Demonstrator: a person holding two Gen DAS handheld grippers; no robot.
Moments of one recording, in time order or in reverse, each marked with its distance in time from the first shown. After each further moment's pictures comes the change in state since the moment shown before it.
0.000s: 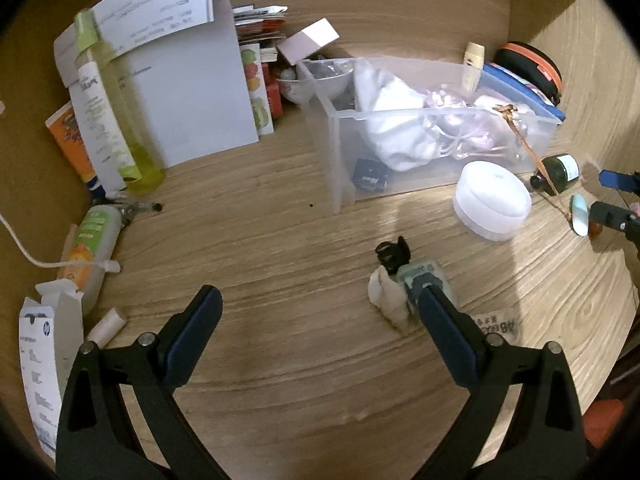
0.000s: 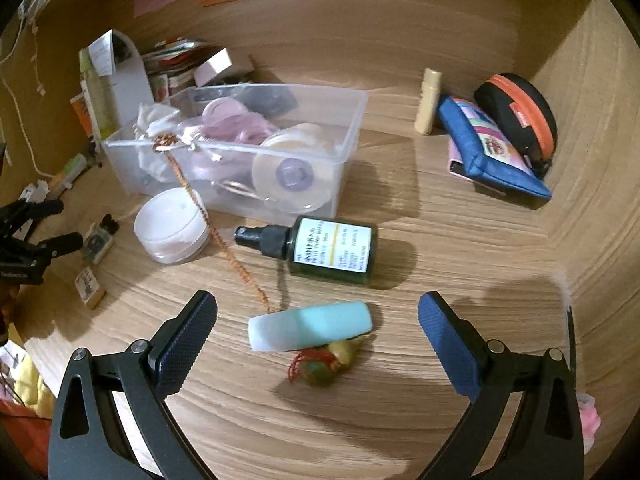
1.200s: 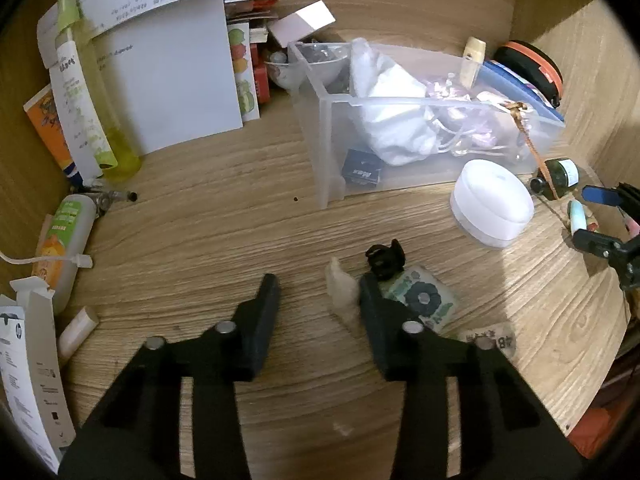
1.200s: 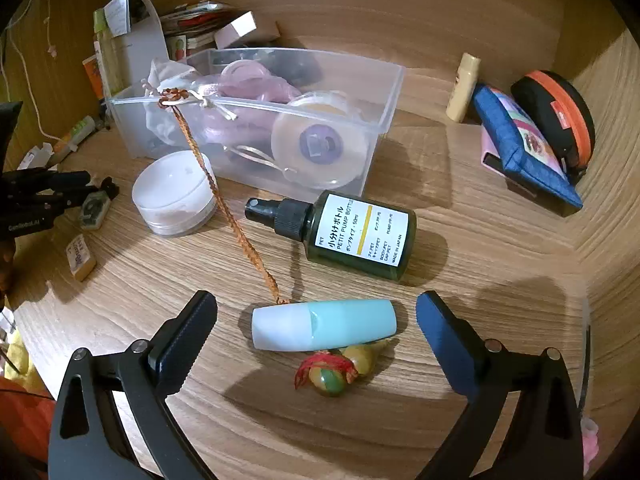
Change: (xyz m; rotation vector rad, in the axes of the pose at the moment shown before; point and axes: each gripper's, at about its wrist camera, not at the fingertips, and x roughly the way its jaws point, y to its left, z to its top) left arm 0.017 0.000 0.000 -0.030 0.040 -0.060; right arm 0.026 0.004 0.000 -0.084 0.082 0.049
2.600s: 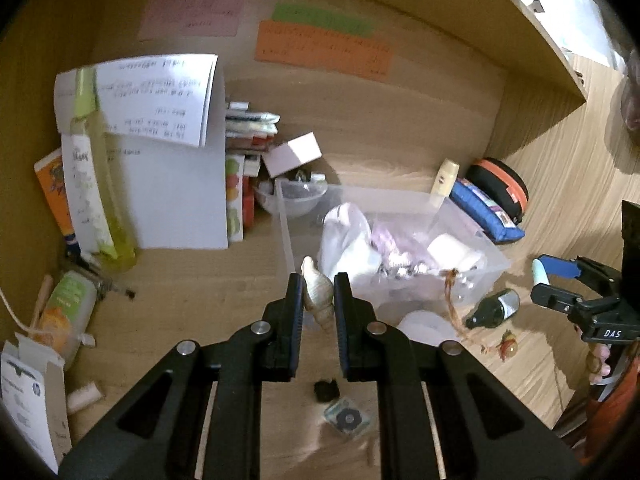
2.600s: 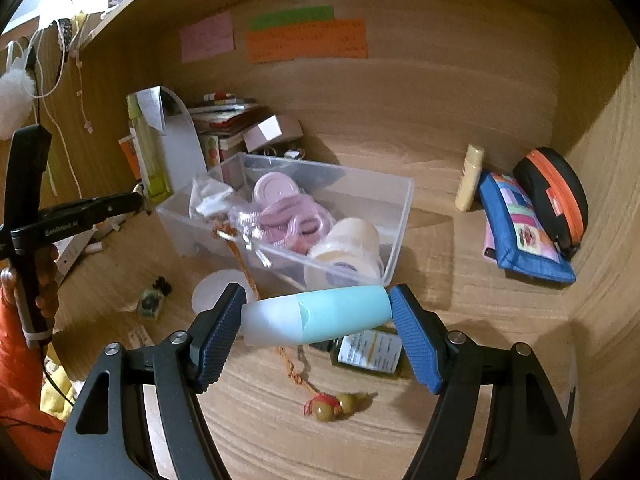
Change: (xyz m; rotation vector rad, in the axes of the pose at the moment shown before) left arm -0.053 0.000 0.051 -0.123 -0.308 -0.118; right arm -0.058 0.002 0.046 0.017 -0.250 0.092
